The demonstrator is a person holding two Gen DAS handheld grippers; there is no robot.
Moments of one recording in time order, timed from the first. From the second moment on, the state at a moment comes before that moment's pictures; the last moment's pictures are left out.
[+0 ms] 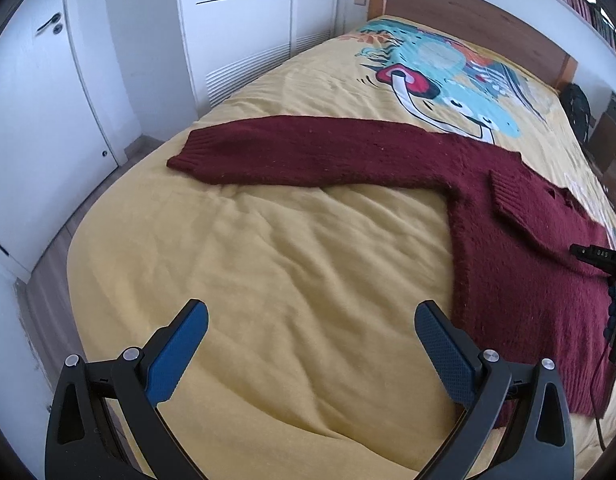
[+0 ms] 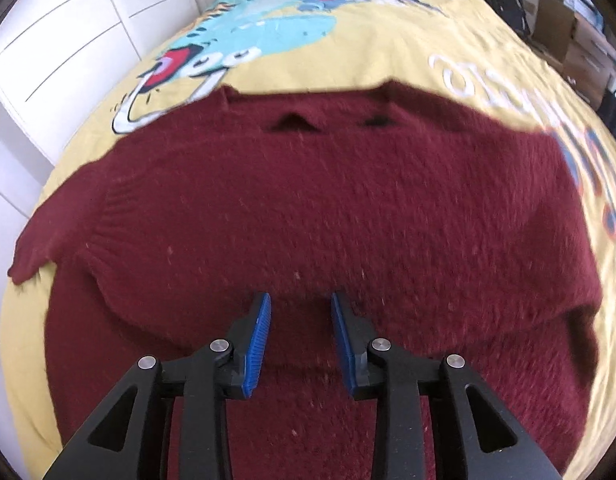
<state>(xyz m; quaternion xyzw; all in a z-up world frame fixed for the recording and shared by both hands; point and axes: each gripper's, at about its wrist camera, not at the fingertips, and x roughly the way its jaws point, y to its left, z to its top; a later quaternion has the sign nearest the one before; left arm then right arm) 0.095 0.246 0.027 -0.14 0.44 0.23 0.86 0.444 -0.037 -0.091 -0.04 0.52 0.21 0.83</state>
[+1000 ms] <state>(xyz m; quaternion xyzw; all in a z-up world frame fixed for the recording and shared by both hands) 0.116 0.243 0.038 -0.13 0.43 0.25 0.86 0.440 -0.163 -0.069 -0.01 0.51 0.12 0.86</state>
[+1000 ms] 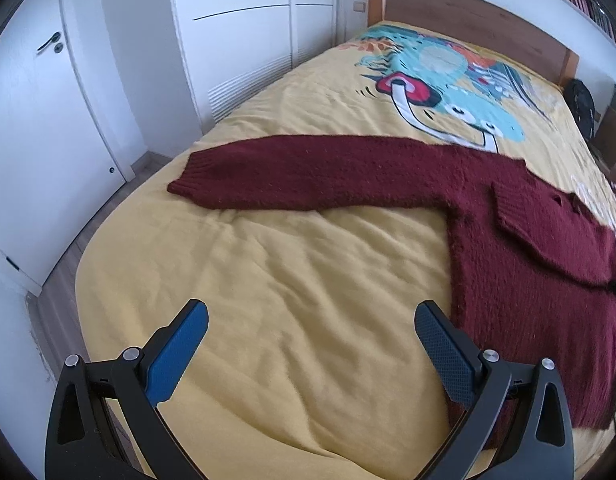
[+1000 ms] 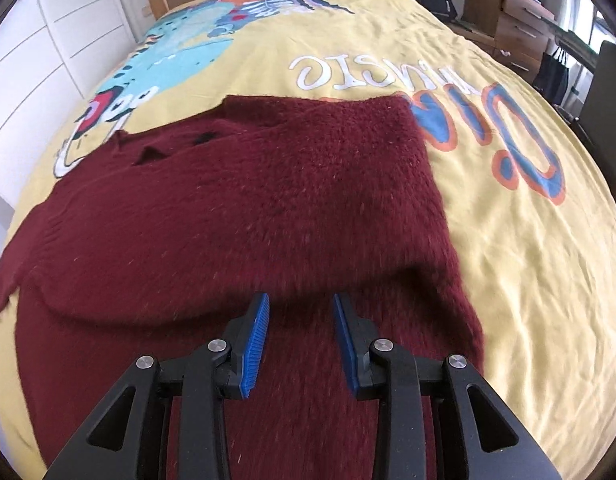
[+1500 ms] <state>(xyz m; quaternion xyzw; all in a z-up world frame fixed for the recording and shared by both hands) 0.084 0.281 0.100 -0.17 0.36 0.22 0.89 0.297 -0.172 -0.029 -0.02 0.48 0.14 0.87</state>
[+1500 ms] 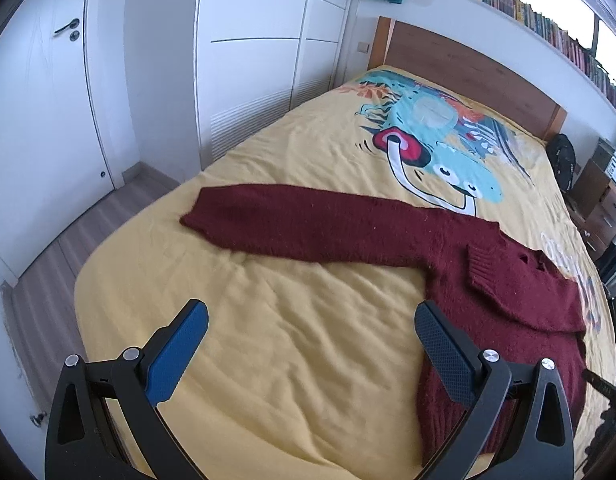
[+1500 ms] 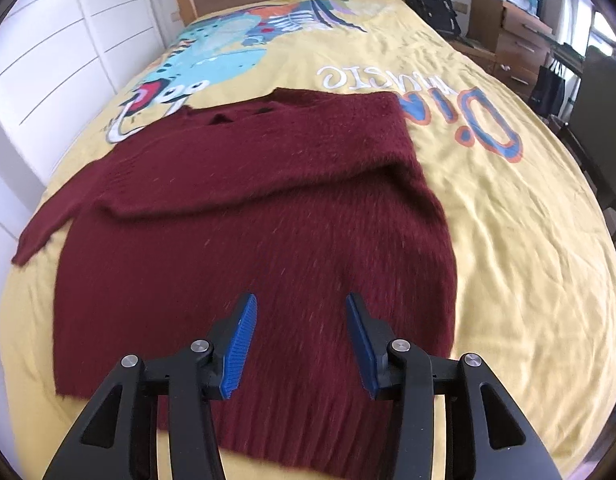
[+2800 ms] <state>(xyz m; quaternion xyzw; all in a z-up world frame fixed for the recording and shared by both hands) 0.140 0.506 -0.061 -0.47 0.37 0.19 0.78 0.249 -0.188 -0.056 0.00 0.53 0.08 0.84</state>
